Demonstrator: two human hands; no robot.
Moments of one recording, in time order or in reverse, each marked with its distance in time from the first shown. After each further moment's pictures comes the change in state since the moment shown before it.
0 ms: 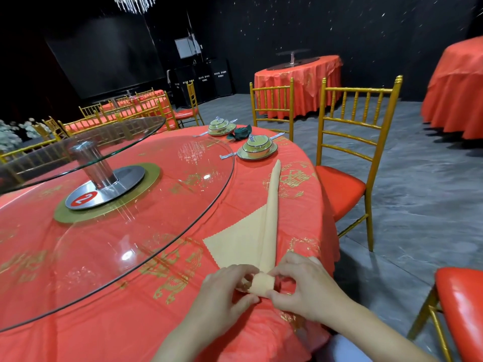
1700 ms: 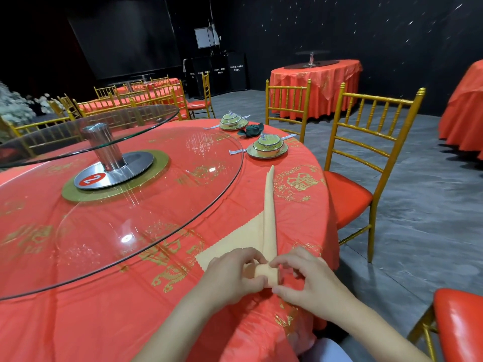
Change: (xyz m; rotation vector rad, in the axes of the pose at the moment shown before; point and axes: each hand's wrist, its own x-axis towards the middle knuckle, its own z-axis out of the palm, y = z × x) left_hand 0.035 0.029 -0.014 -0.049 -0.131 -0.293; right_hand 0.003 0.014 -0.016 0.162 -0.067 -0.032
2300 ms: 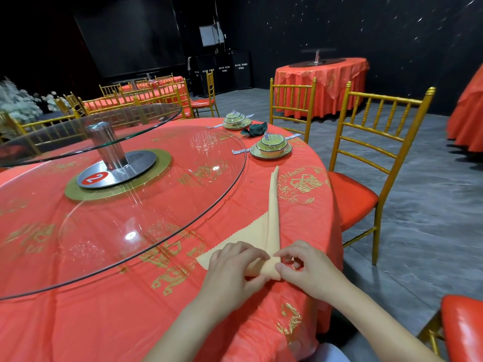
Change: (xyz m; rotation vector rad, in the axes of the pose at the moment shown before) left_hand 0.005 -0.011 0.013 0.133 0.224 0.125; right_hand 0.035 0.010 -0.004 0.018 0.008 0.120
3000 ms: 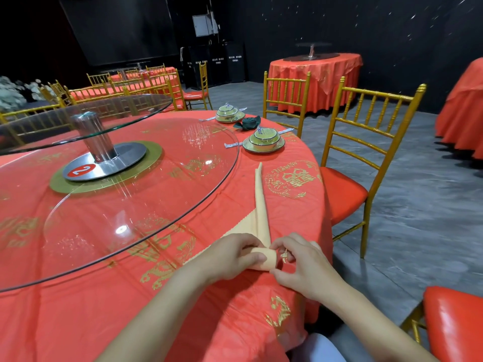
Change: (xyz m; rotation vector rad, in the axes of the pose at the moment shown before) left_hand 0.037 -0.001 -0.011 -0.251 -0.339 -0.043; right_hand -0.011 0.003 -0.001 -0.167 0.070 -0.111
